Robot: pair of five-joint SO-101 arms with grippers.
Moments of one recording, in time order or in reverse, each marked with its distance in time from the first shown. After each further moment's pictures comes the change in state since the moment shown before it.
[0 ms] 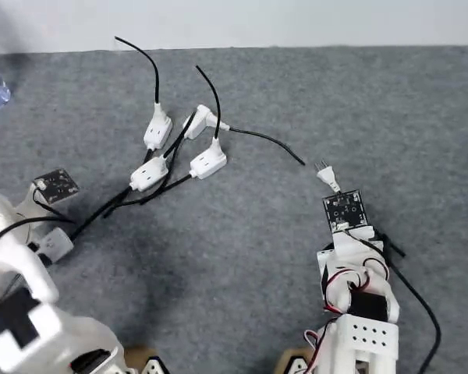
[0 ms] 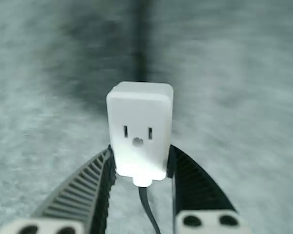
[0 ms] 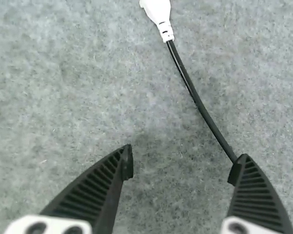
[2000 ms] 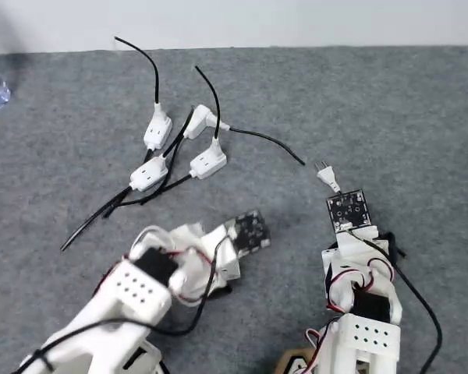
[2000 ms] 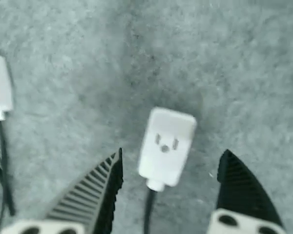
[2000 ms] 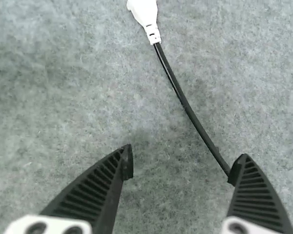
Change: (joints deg) left arm 73.8 -44.5 41.7 -19.8 55.5; right arm 2.3 0.0 0.0 -1.5 2.4
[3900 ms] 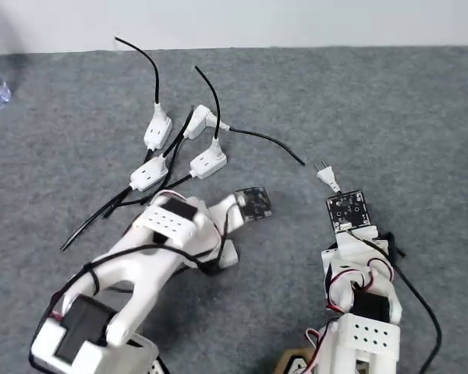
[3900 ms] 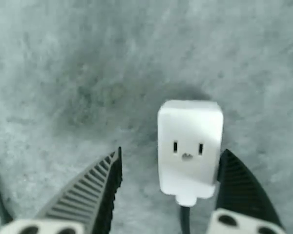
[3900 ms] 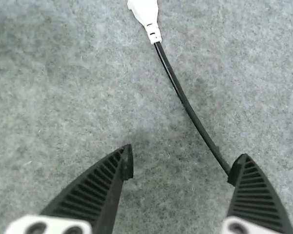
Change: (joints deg) left arm -8.1 36.3 -20.1 -3.5 -11.7; right arm -0.1 0.0 0.0 0.1 0.2
